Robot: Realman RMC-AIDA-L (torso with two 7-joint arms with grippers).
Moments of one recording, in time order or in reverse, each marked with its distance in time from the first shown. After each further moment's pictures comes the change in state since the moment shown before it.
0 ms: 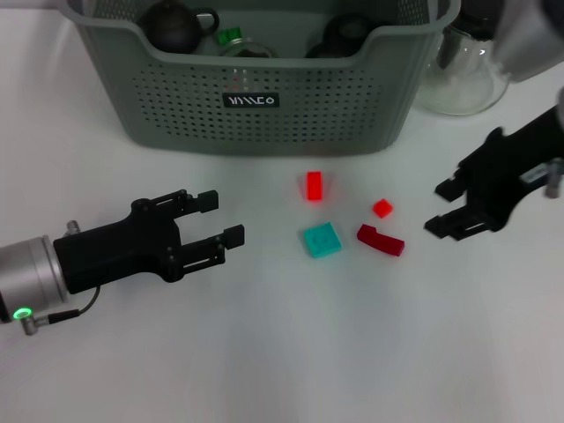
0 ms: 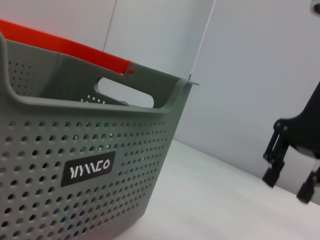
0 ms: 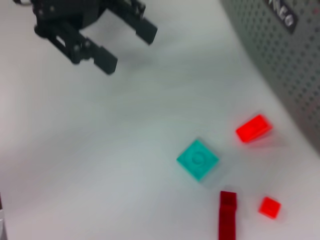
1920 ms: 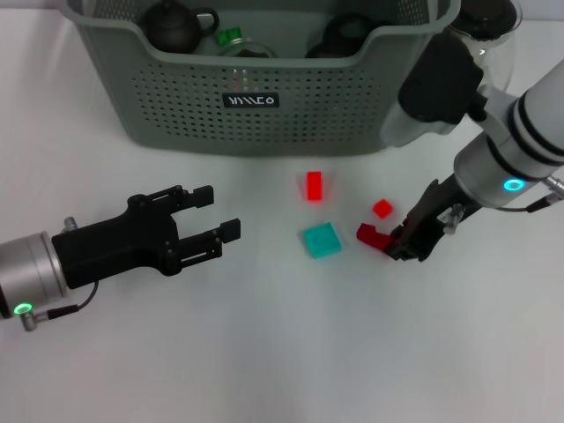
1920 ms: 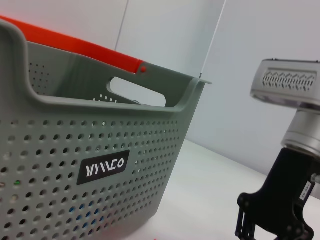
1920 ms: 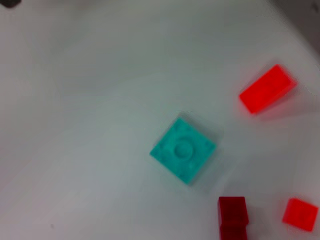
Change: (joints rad) left arm -0.005 -0.001 -0.012 0.000 0.000 -0.025 0.001; right arm 0.108 0.001 -0.231 0.528 0.012 0.448 0.091
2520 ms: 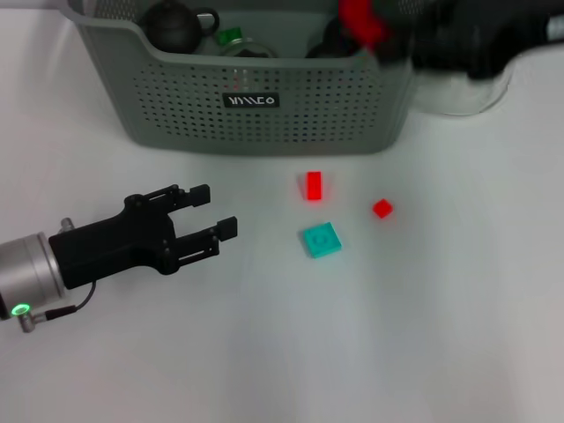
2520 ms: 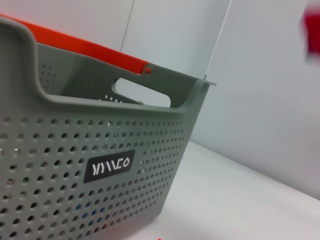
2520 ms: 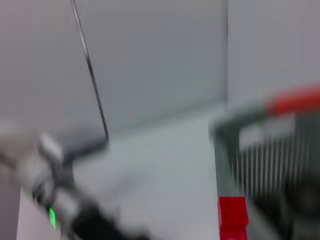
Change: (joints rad) left arm 0.005 0.000 -0.013 -0.001 0.000 -0.001 -0.001; right arm -0.178 -0.006 0.542 -0.671 0.549 -0.381 -0.132
